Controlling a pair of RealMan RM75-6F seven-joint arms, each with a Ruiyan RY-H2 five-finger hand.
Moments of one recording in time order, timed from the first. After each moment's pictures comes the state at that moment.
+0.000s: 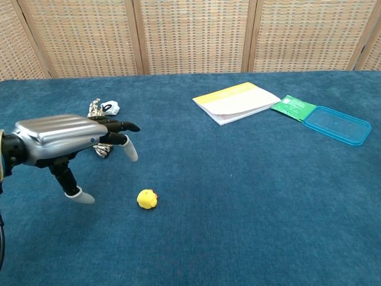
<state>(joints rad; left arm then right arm) -0.62 -1.42 -0.10 -1.70 1.27 0.86 0.54 0.24 -1.16 -0.04 -1.59 -1.44 1.55 -0.06</state>
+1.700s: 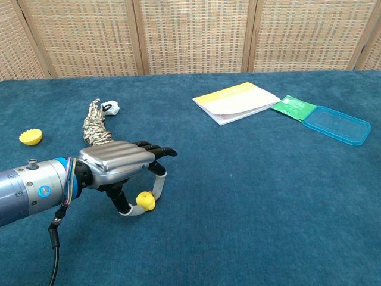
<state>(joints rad) -0.77 -1.67 -0.06 -1.49 1.16 0.85 0.55 0.19 -1.16 0.06 -1.55 -1.48 1.48 -0.01</state>
